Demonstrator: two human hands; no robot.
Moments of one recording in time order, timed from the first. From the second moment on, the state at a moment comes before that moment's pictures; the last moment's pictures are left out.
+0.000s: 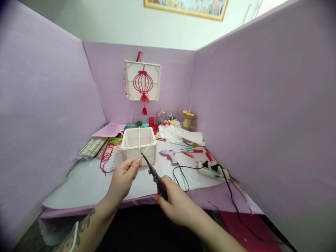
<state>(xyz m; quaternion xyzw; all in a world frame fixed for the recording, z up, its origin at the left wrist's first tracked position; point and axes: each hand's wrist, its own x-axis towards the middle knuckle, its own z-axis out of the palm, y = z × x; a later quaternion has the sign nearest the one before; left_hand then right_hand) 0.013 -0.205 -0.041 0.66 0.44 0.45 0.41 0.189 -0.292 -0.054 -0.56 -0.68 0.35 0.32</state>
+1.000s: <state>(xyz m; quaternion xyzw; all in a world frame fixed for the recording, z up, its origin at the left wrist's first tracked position) -0.010 -0.185 -0.041 0.67 0.49 0.47 0.31 0.180 -0.271 -0.071 -0.36 -0.09 0.72 0.58</state>
